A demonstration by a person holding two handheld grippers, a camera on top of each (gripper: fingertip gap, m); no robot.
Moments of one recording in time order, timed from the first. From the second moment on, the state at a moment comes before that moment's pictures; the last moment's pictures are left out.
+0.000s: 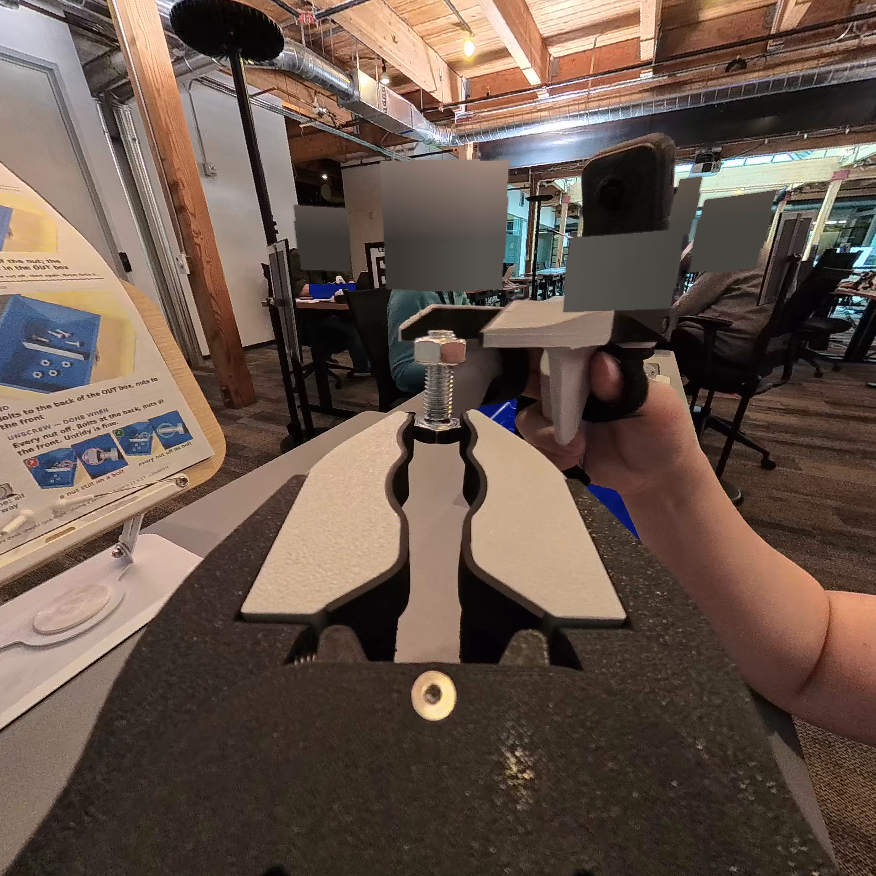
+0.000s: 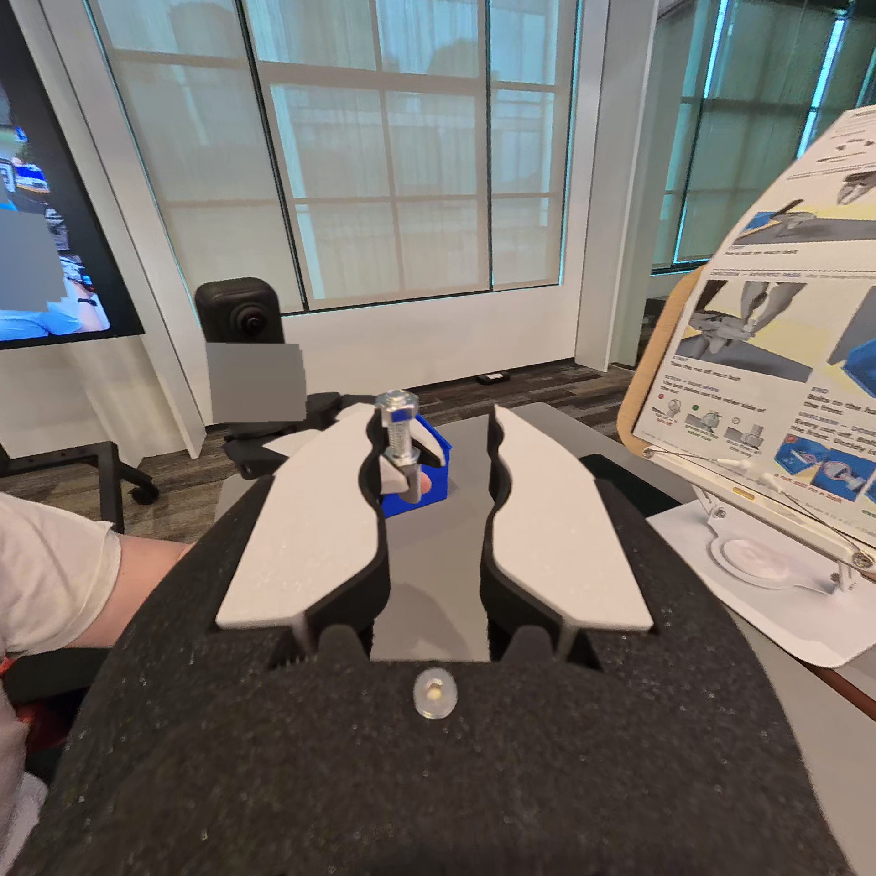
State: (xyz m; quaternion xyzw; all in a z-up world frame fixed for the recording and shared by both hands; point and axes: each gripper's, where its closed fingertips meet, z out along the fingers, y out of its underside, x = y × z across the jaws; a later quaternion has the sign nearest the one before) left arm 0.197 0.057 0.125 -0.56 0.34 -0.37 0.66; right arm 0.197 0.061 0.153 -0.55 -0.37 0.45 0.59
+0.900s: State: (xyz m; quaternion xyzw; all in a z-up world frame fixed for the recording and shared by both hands) left arm 0.201 0.055 0.123 -0.56 0.34 -0.37 0.65; right arm 0.192 0.057 0.153 -0.54 -0.38 0.46 0.59
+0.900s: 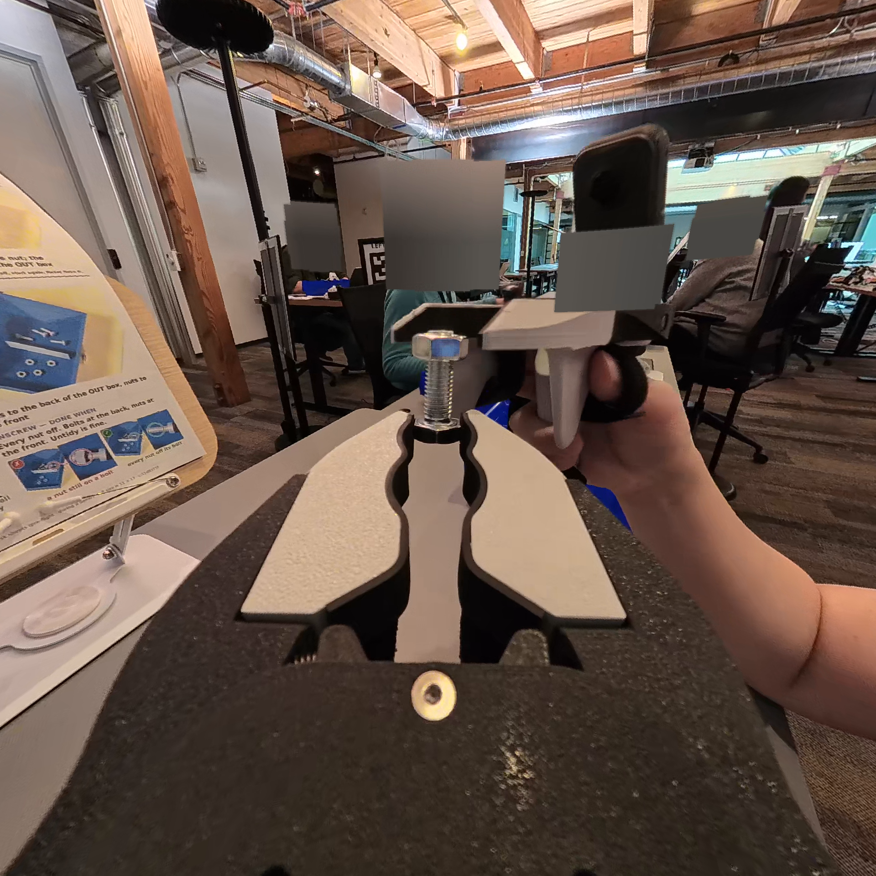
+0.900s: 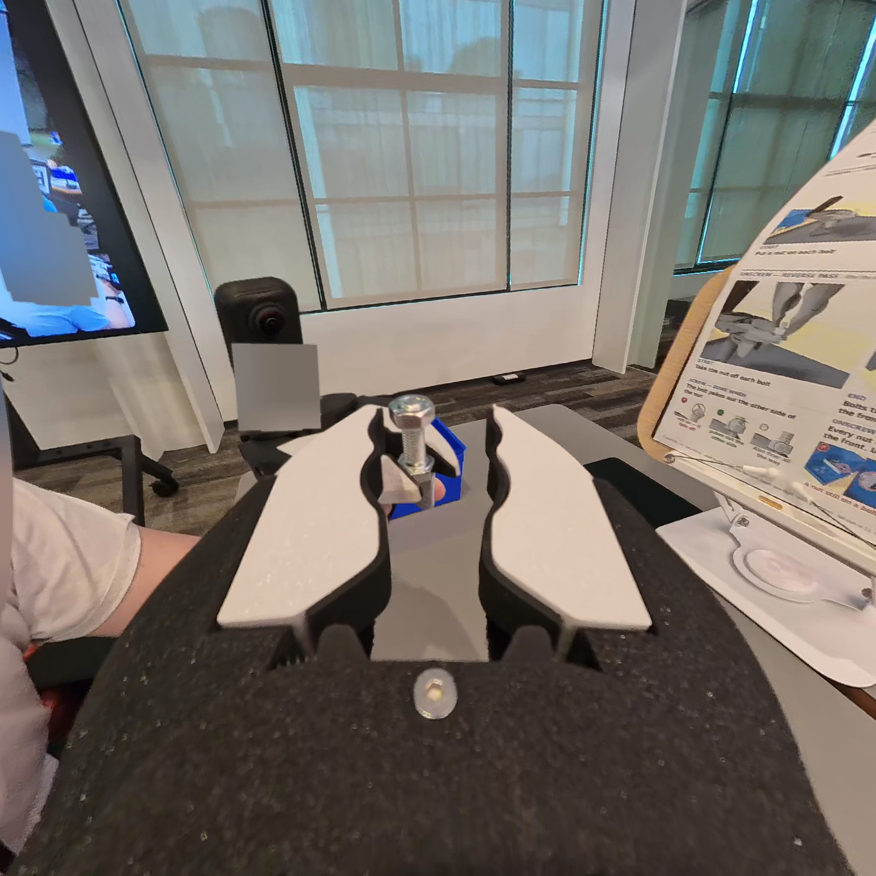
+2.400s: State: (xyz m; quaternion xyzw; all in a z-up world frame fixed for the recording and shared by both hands) left arm 0.214 0.088 0.074 -0.60 0.41 -0.13 0.68; right arm 0.214 0.082 0.095 -0.73 -0.34 0.36 0.47
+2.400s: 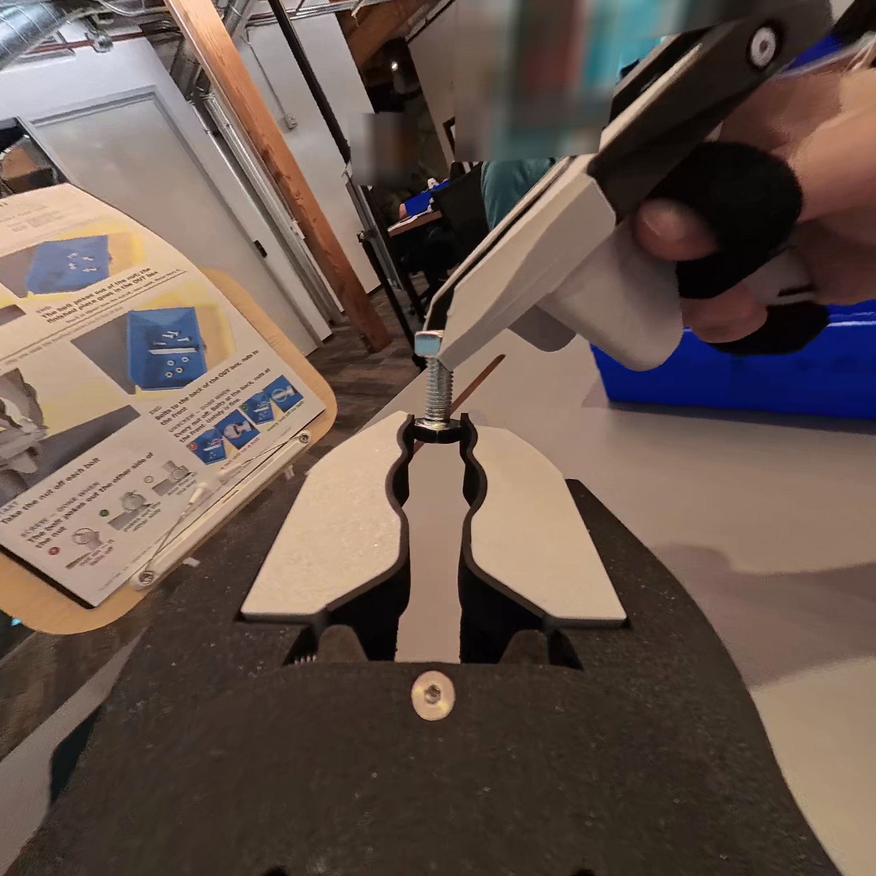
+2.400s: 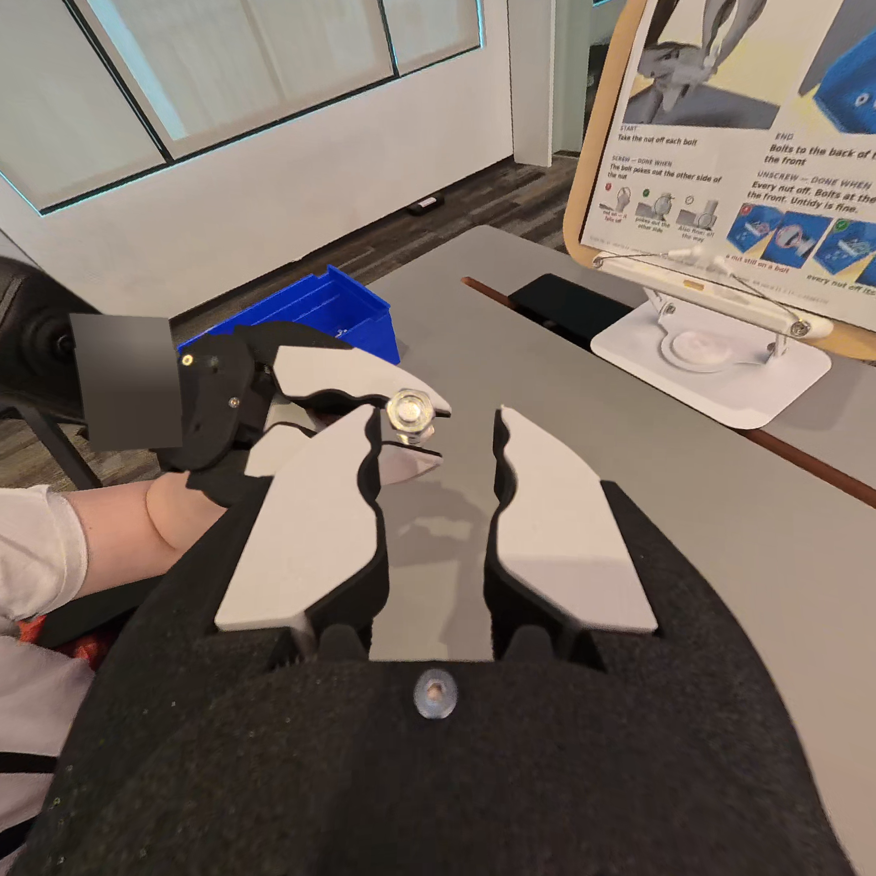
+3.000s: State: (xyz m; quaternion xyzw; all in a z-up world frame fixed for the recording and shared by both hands) left arm 0.218 0.083 0.057 -0.60 0.45 -0.11 0.65; right arm 0.213 0.071 0.082 -0.72 -0.40 0.35 0.44
